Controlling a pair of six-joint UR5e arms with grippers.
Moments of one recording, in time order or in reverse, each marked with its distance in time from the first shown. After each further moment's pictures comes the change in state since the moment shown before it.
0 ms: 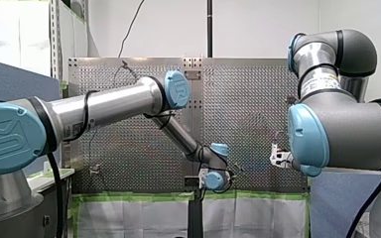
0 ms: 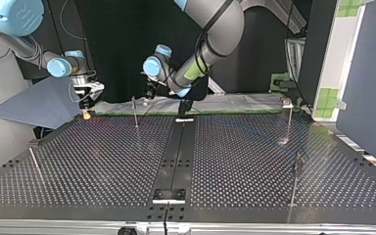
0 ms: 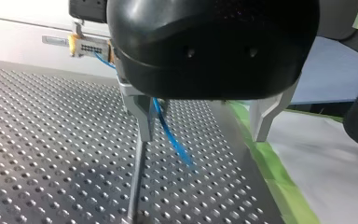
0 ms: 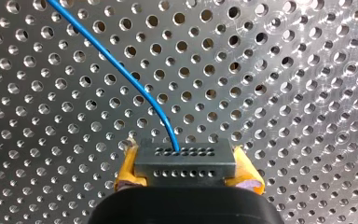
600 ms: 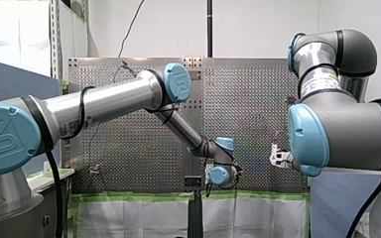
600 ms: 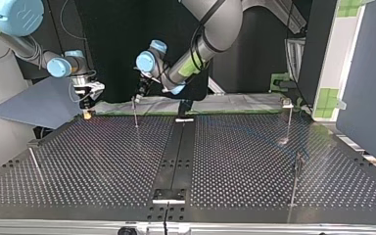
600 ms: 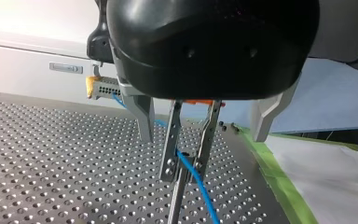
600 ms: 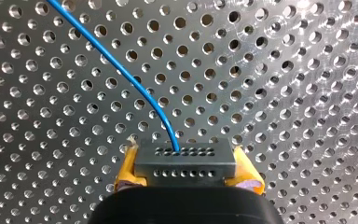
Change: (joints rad) left arm -0.042 0.039 -0.014 -0.019 0.012 0.005; right arm 0.000 0.000 0.000 0.001 -0.010 0.000
